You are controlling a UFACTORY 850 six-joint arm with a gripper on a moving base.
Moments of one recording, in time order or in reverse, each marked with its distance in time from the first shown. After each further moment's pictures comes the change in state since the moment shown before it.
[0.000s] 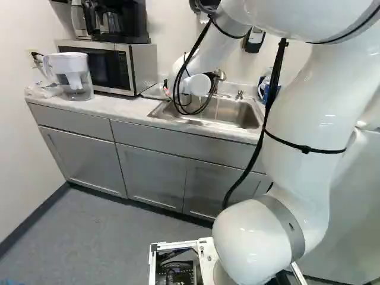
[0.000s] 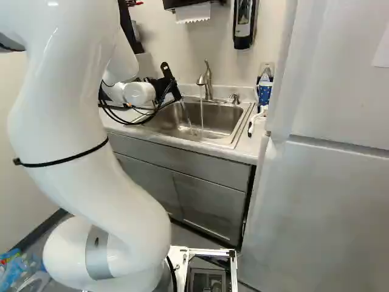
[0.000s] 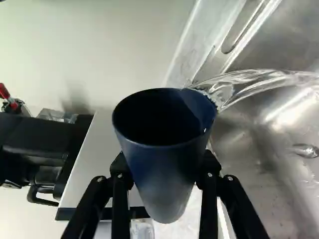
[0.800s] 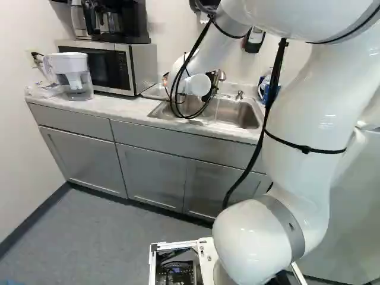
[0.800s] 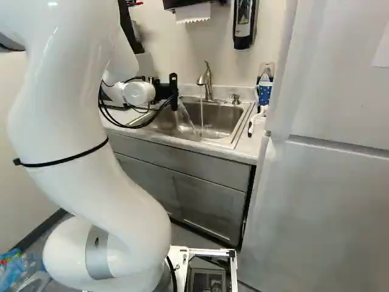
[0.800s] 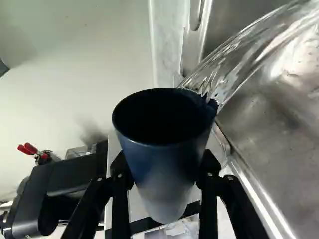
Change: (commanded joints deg) arm 0.0 0.0 0.0 0.0 0.0 24.1
